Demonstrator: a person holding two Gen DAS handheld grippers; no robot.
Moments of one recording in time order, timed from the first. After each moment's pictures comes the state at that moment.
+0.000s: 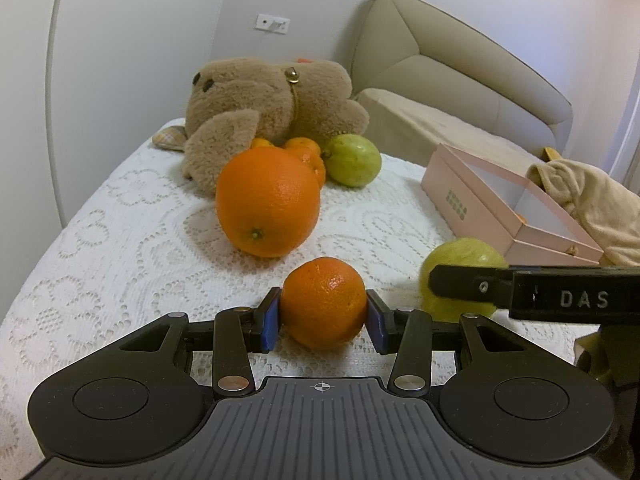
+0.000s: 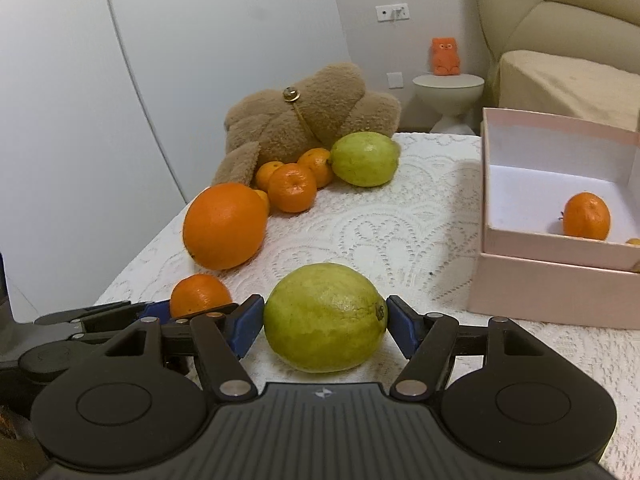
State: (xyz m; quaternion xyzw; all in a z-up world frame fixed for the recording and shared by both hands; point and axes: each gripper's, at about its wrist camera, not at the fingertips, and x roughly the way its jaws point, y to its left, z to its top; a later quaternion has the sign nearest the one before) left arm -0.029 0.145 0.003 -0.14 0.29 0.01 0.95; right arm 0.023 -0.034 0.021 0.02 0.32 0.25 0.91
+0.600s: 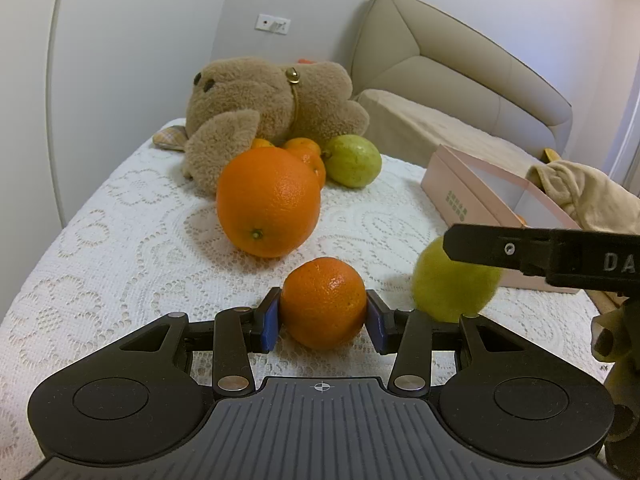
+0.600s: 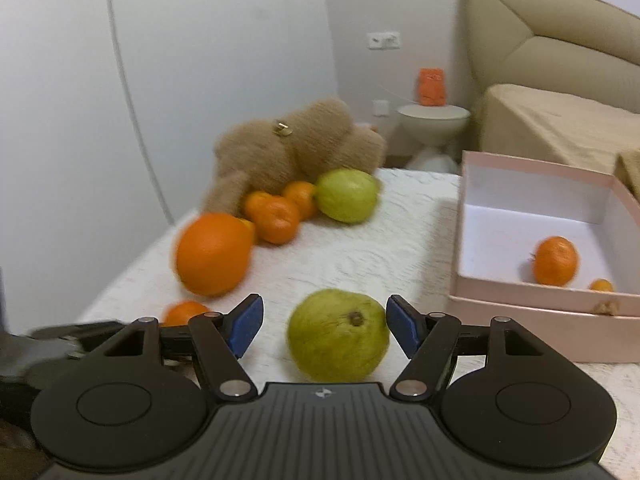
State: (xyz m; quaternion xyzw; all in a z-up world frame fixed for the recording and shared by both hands) left arm -0.029 0.145 0.003 -0.14 0.29 0.01 0.95; right arm 0.013 -0.034 0.041 0.01 0.28 0.26 0.92
